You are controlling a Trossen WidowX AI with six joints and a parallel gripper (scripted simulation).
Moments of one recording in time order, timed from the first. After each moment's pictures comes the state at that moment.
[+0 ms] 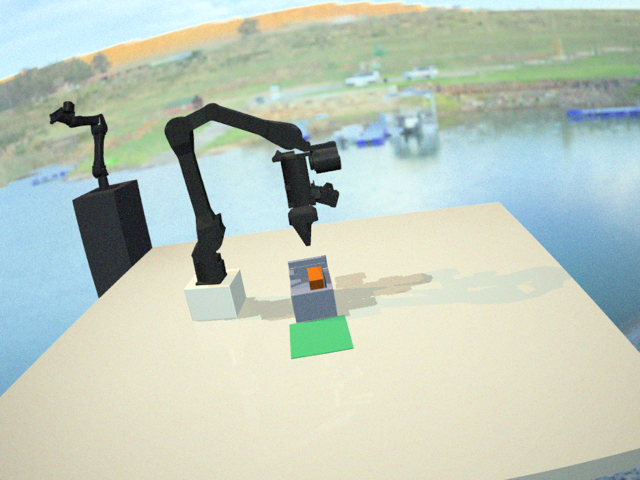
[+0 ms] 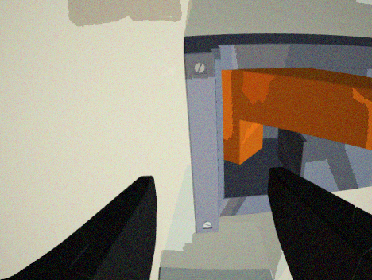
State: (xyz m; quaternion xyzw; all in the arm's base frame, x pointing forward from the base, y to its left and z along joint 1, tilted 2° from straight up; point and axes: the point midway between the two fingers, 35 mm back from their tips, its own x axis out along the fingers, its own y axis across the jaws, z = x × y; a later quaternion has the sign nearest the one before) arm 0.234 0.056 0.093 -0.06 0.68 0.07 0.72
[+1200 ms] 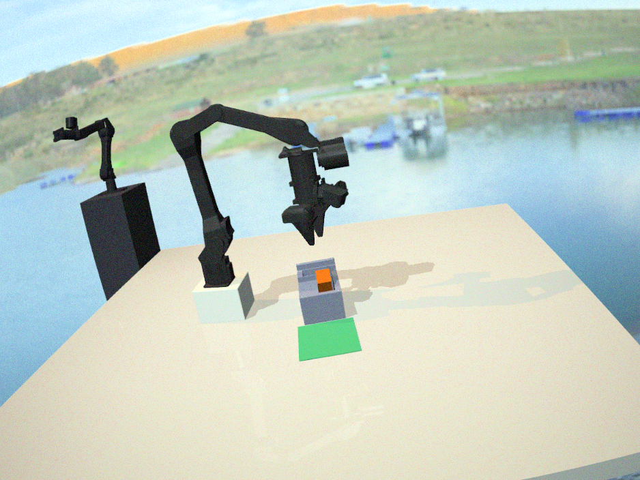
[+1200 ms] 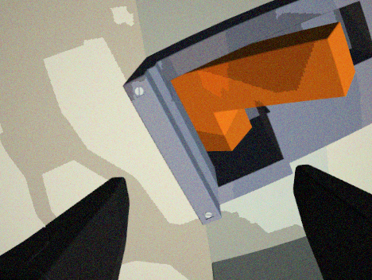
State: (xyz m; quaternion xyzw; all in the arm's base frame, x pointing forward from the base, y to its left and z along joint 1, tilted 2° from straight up) arm 0.240 0.038 0.110 0.08 0.68 -0.06 0.73
